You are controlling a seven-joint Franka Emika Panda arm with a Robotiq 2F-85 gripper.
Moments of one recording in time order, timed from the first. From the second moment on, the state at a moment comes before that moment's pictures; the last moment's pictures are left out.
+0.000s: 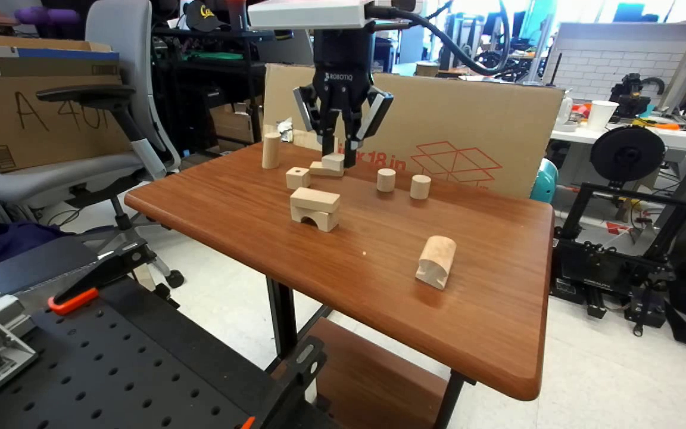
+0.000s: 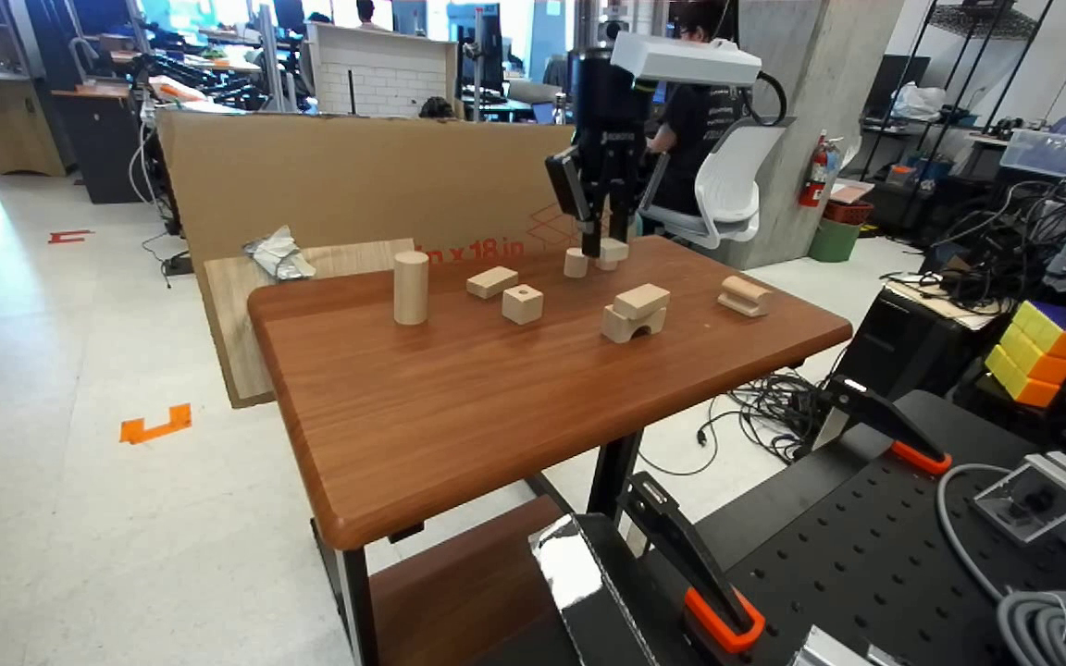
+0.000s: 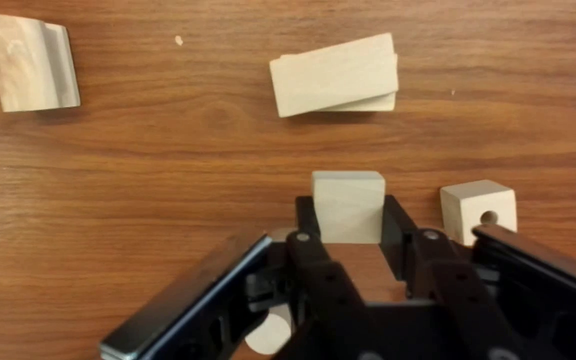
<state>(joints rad) 0.05 0.47 -0.03 -1.97 -0.06 2.32 0.01</state>
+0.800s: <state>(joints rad) 0.05 0.41 -0.02 -2.09 -0.10 2.36 -0.01</state>
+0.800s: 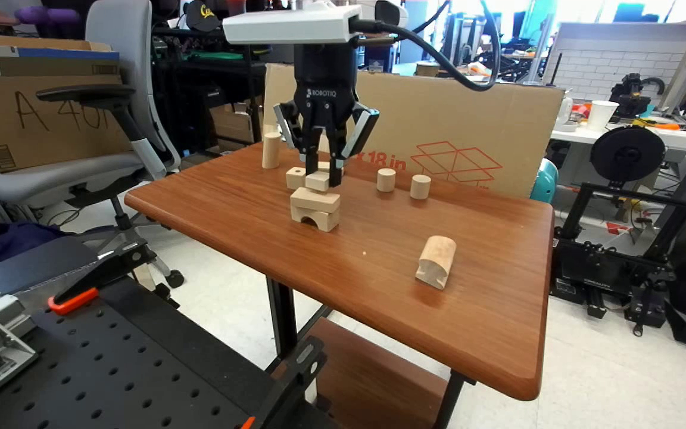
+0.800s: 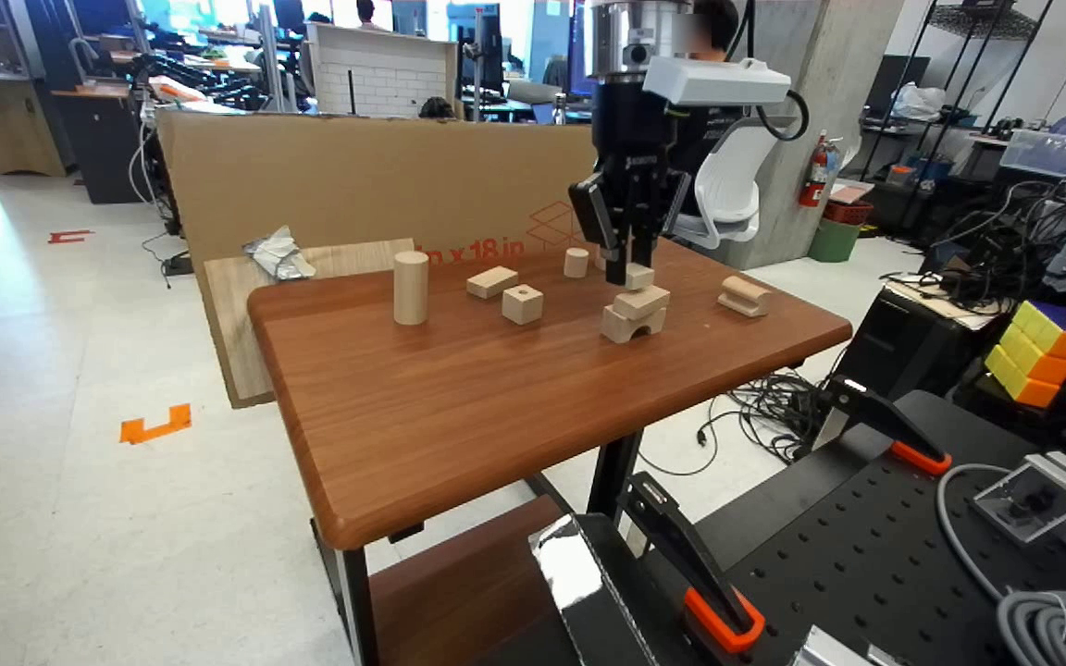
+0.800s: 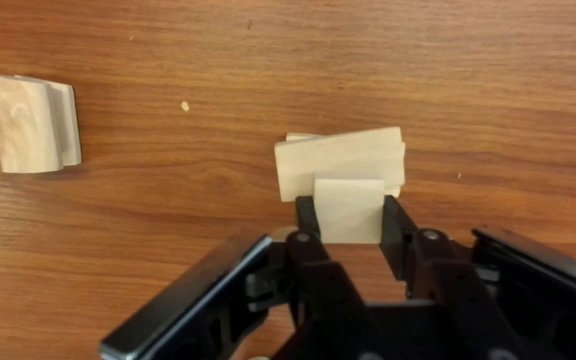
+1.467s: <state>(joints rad) 0.05 0.35 -0.02 -2.18 -0.13 2.42 -0.01</state>
